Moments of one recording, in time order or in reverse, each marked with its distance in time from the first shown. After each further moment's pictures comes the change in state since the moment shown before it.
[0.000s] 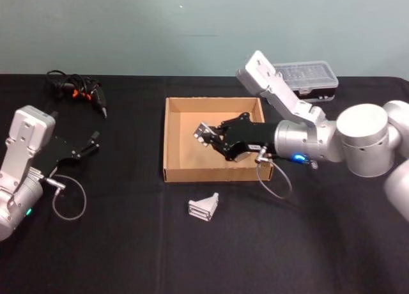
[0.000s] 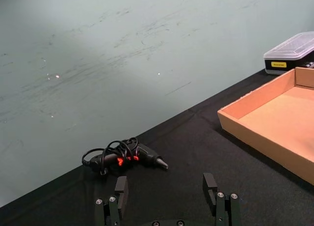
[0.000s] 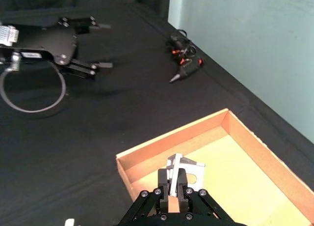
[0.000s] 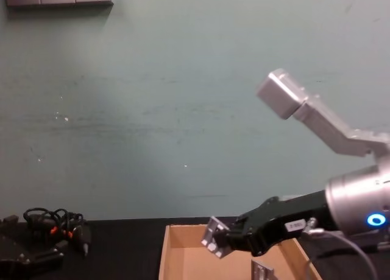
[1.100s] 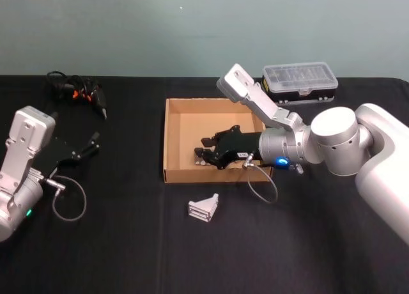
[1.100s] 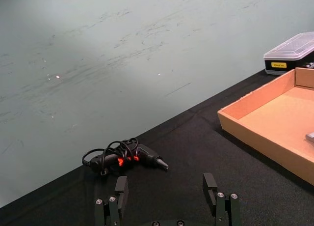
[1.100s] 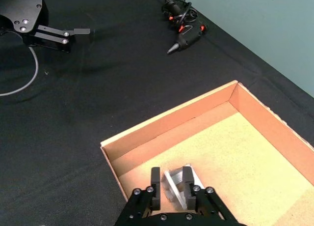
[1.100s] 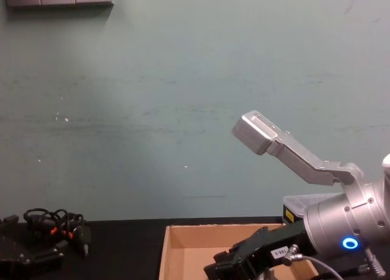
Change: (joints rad) left arm 0.000 0.000 0.000 0.000 0.000 0.000 0.000; right arm 0.061 -0.123 -0.009 0.223 -0.076 0.019 0.034
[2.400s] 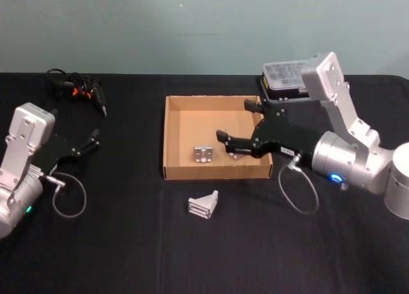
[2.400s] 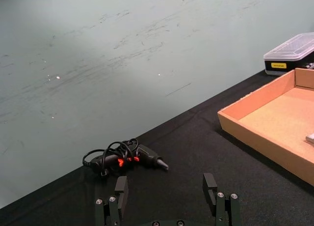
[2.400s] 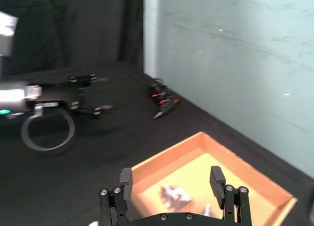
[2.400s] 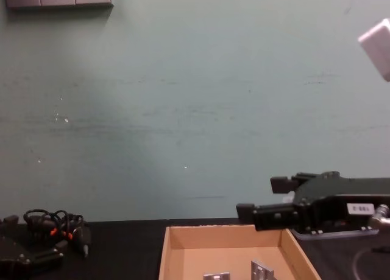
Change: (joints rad) left arm 0.000 0.000 0.000 0.000 0.000 0.000 0.000; right arm -0.378 0.204 0.263 -0.535 0.134 -0.116 -0.144
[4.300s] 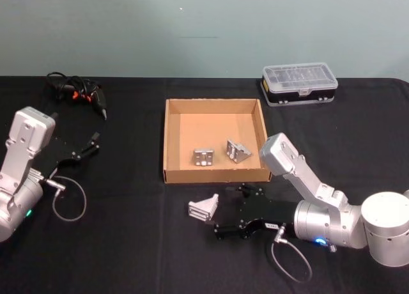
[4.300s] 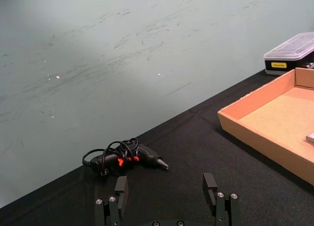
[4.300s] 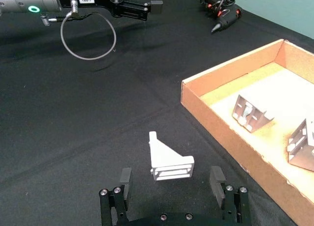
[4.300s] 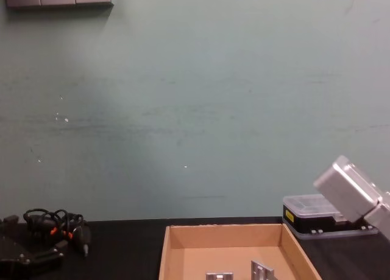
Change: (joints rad) left arm 0.000 0.000 0.000 0.000 0.000 0.000 0.000; right arm -0.023 0.037 -0.173 0.095 -0.020 0.064 0.072
